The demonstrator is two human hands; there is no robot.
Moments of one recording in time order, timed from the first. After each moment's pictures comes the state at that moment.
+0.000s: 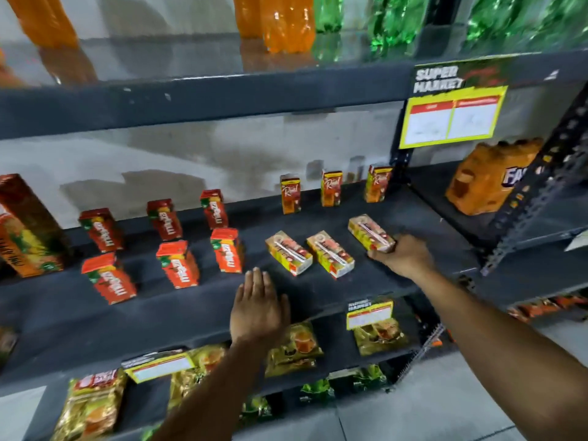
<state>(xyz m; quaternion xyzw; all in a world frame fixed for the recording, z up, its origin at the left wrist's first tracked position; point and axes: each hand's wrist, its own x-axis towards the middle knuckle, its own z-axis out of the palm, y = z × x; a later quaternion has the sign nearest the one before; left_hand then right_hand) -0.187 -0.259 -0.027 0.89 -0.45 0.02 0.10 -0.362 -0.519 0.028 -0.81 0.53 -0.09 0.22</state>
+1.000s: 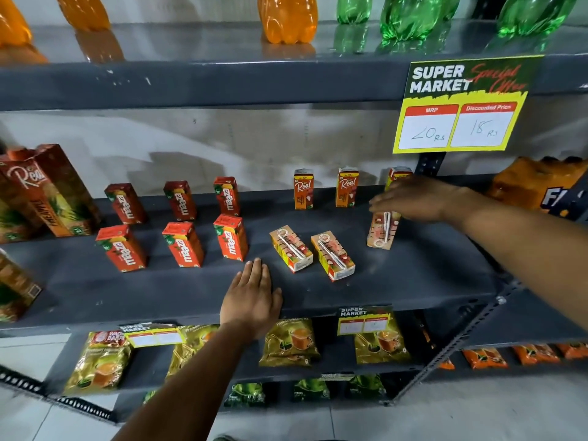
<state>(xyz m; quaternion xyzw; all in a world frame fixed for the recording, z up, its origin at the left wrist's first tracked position) -0.193 -0.263 -0.021 0.90 -0.43 0.01 0.07 -0.322 -0.606 0.140 -0.97 -0.05 0.10 -0.24</state>
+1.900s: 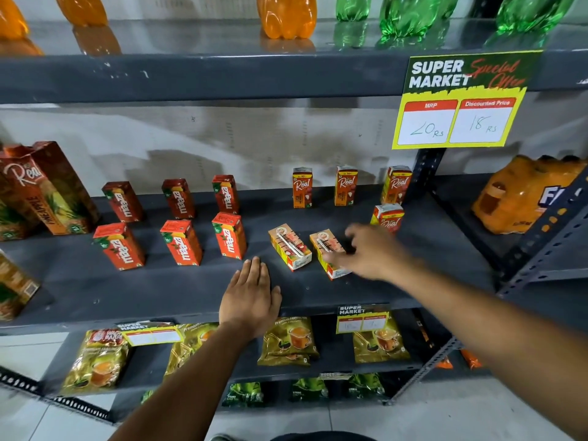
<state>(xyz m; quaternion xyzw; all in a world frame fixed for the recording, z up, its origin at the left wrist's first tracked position) -0.194 -0.264 -0.026 0.90 -0.42 0.02 0.06 -0.328 -0.479 0.080 -0.94 0.28 -0.03 0.17</state>
